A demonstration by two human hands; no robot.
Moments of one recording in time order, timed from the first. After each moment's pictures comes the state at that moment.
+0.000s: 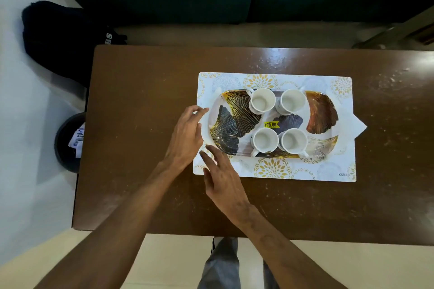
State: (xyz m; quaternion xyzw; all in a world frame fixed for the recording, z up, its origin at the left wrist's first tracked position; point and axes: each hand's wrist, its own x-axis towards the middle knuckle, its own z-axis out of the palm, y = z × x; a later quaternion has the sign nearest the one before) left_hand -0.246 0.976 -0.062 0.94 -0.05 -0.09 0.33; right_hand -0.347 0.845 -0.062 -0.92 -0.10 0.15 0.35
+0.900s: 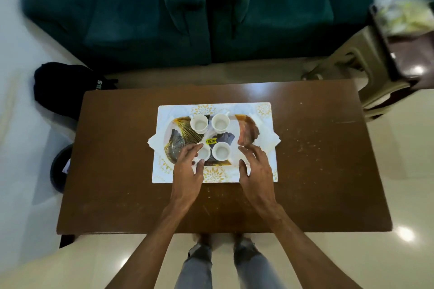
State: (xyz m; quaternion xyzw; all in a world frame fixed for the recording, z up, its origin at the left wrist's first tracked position) left_hand -0.338 0.790 0.059 0.89 0.06 -0.06 0.44; right_hand -0.356 0.601 0.043 -0.92 0.08 0.01 0.39
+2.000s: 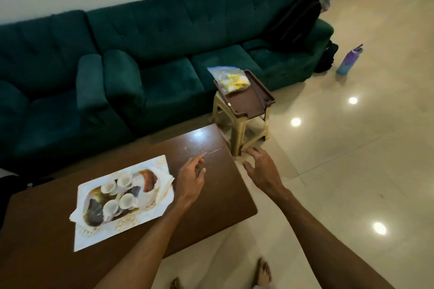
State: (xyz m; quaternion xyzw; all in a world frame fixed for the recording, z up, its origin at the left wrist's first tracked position) left_hand -0.417 0.411 0.252 0.89 -0.16 -0.07 0.43; right_hand -0.483 0.188 0.249 -0.93 0.15 -0.07 0.33
